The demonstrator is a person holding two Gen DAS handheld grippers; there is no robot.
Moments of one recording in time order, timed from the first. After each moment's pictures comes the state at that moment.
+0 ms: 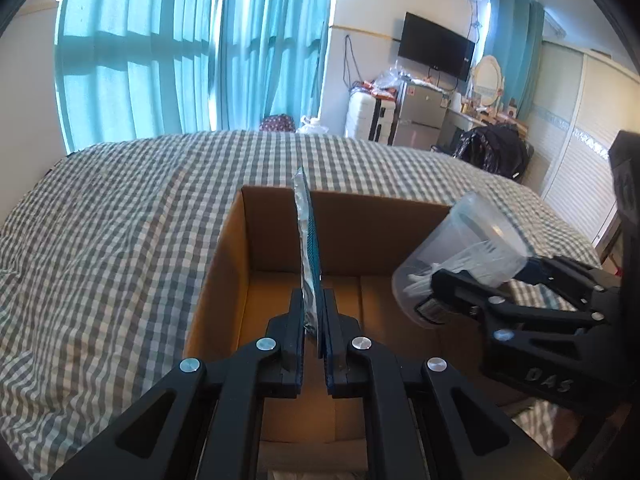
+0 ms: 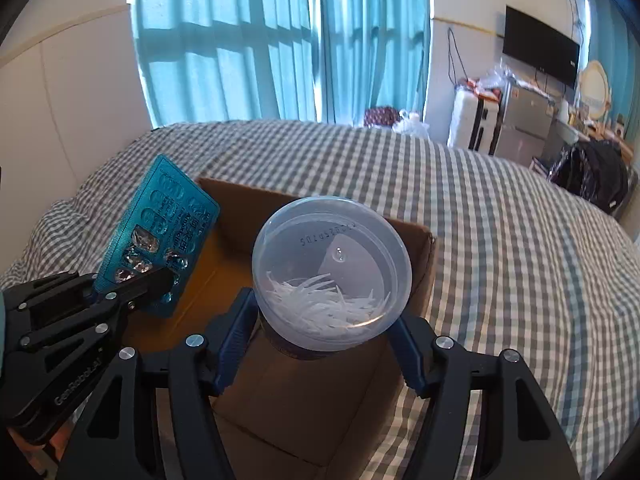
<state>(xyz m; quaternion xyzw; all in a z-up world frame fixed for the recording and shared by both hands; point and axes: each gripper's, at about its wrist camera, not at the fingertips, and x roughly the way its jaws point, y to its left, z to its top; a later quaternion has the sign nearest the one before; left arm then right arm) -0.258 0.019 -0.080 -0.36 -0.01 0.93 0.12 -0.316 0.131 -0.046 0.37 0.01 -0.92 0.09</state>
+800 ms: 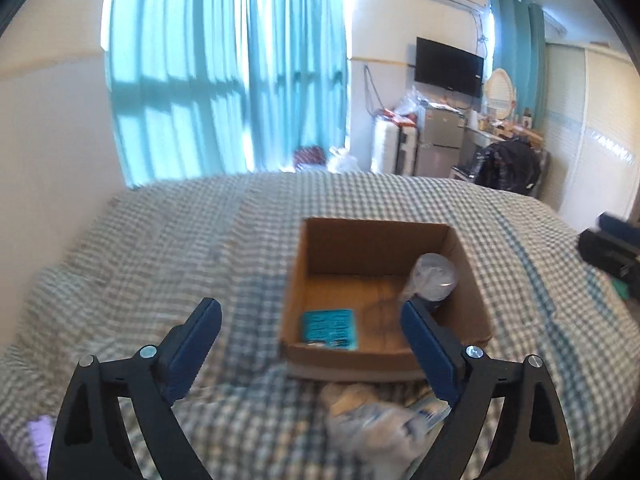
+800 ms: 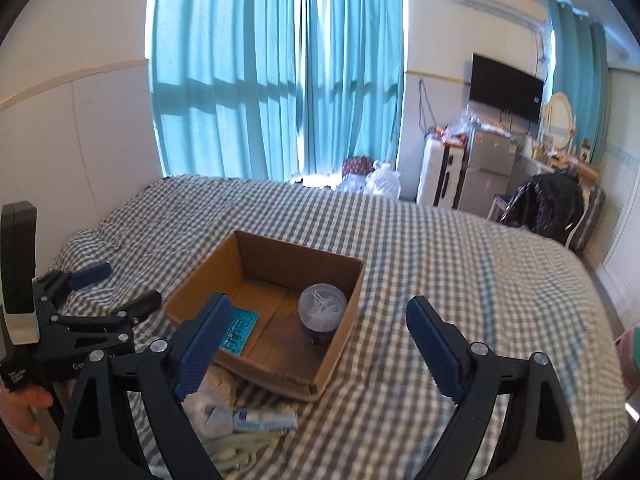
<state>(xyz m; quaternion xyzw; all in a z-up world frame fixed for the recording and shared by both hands) -0.132 -0.012 0.002 -0.30 0.03 0.95 0.05 -0.137 0.147 0.083 0.27 0.03 -0.96 0.05</state>
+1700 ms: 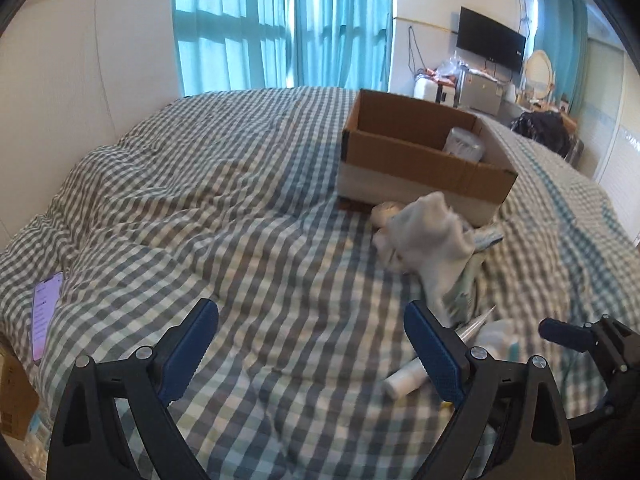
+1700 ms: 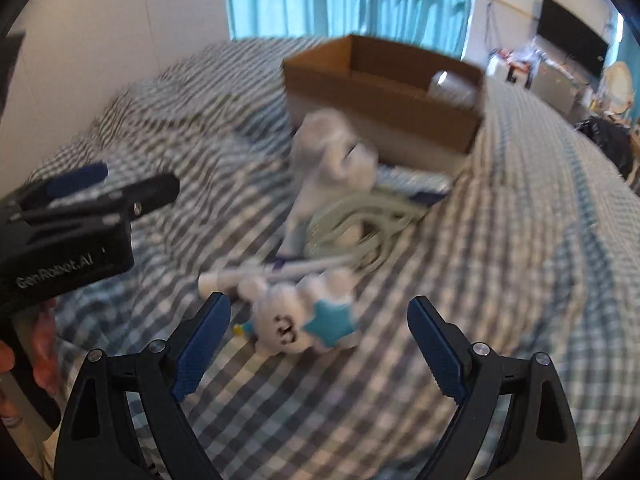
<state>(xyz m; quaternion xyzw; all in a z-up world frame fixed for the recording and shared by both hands) -0.013 -0.053 -0.105 -0.38 0.00 0.93 -0.01 -0.036 0.044 -0.111 0.46 0.08 -0.88 0.14</state>
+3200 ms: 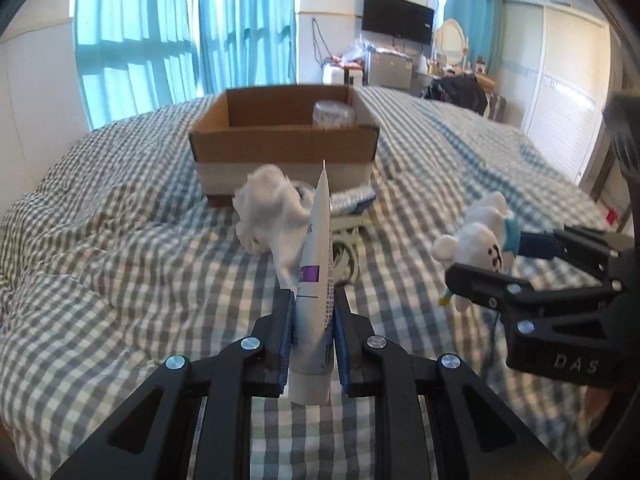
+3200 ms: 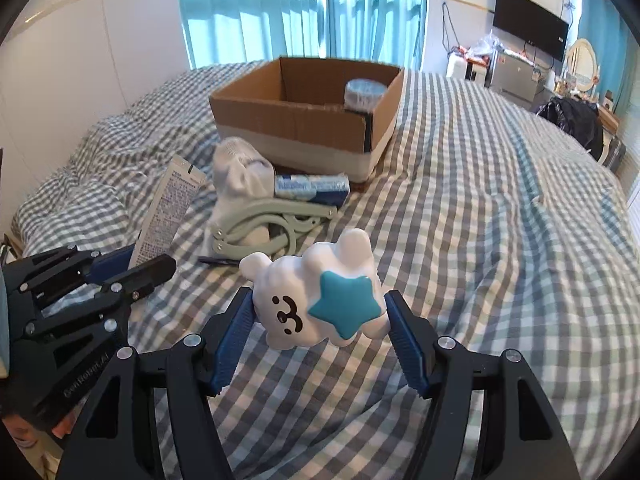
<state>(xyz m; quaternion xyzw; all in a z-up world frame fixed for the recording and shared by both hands) 0.014 0.028 -0.098 -0.37 0.04 0.92 0.14 -0.013 0.124 -0.063 0.41 0.03 -0.91 0.08</state>
